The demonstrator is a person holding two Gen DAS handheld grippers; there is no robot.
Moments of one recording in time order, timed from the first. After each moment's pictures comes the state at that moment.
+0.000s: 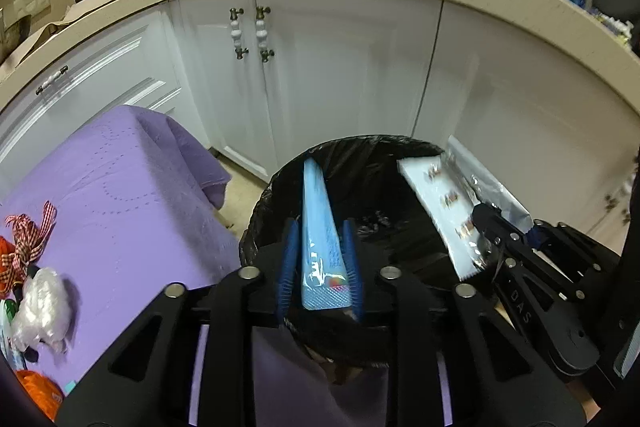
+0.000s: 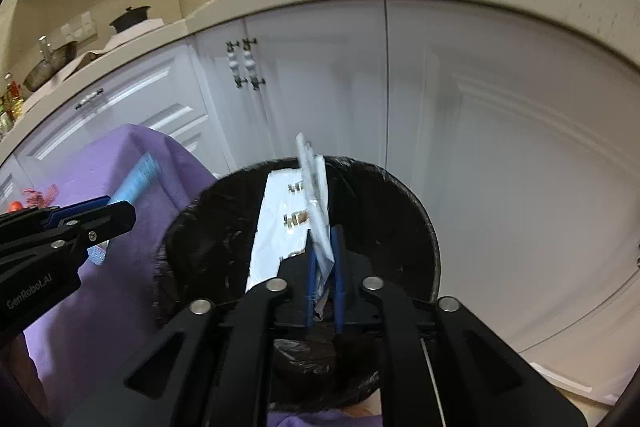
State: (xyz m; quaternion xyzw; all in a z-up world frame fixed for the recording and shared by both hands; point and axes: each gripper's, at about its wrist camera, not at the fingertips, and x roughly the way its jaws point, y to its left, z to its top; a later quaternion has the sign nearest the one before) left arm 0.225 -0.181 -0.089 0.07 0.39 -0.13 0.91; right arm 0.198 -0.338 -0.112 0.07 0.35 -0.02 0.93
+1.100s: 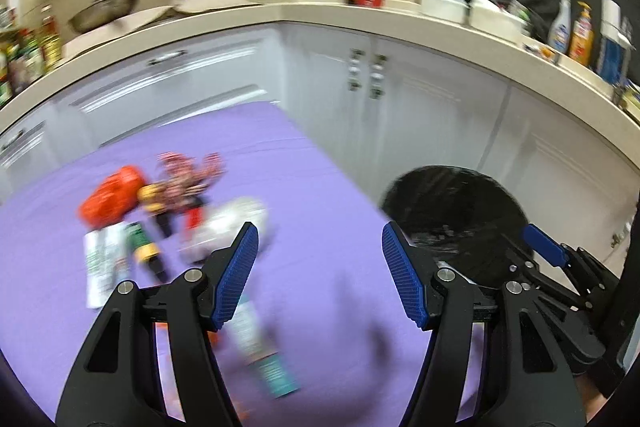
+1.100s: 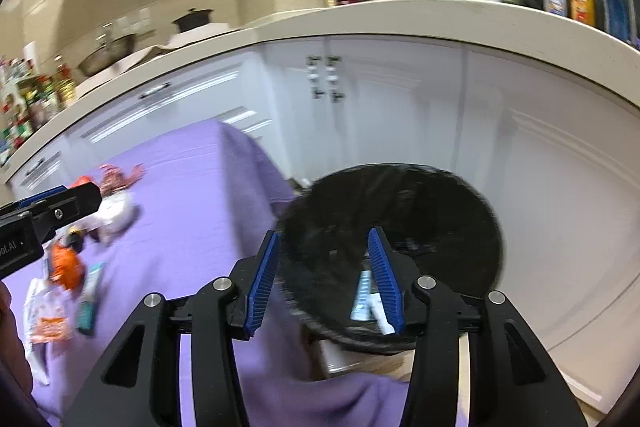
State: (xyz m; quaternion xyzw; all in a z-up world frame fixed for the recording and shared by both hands) left arm 0.117 -0.035 -0.028 0.00 0.33 -0.01 0.94; right arm 0.130 -0.238 -0.062 0.05 0.31 0.07 0.94
